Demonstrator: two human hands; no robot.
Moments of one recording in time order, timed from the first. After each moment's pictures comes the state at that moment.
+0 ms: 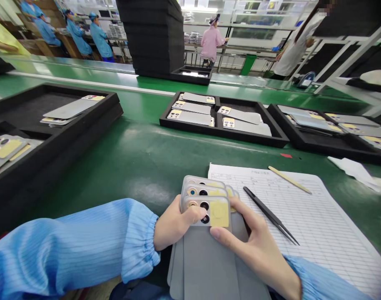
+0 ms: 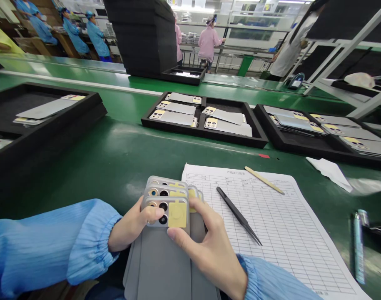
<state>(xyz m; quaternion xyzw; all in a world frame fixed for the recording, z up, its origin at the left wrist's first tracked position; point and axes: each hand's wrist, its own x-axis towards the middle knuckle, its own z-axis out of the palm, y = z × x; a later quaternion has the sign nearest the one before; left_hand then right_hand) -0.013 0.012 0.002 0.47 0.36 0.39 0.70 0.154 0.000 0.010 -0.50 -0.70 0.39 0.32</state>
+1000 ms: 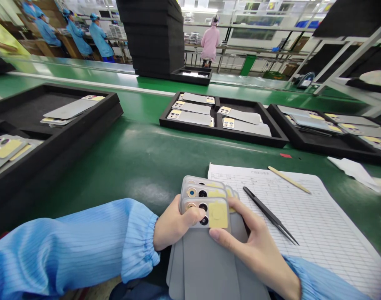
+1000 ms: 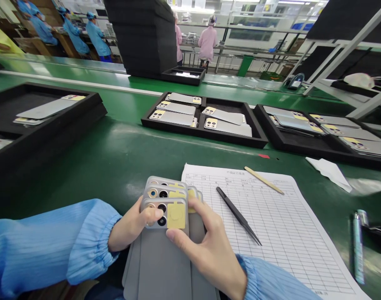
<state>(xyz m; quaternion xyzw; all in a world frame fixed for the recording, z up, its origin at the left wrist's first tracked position) -0.014 0.011 0.003 0.49 0.39 0.39 0.68 0.154 -0.001 0.014 -0.50 -0.70 0.39 0.32</state>
